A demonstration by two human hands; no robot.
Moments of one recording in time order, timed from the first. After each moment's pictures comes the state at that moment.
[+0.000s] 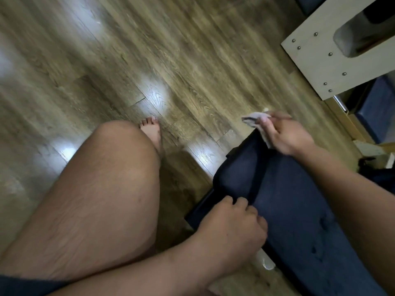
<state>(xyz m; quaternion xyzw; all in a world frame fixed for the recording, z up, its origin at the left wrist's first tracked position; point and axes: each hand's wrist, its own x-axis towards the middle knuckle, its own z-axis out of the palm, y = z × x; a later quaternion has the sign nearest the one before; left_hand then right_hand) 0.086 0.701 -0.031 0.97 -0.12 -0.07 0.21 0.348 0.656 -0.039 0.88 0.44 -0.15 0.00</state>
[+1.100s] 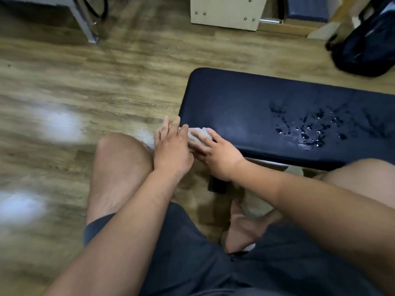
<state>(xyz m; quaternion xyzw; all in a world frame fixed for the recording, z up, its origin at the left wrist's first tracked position) 0.075 0.713 -0.036 0.99 0.07 -0.03 0.15 0.115 0.566 -0.075 0.84 0.48 0.01 0.26</state>
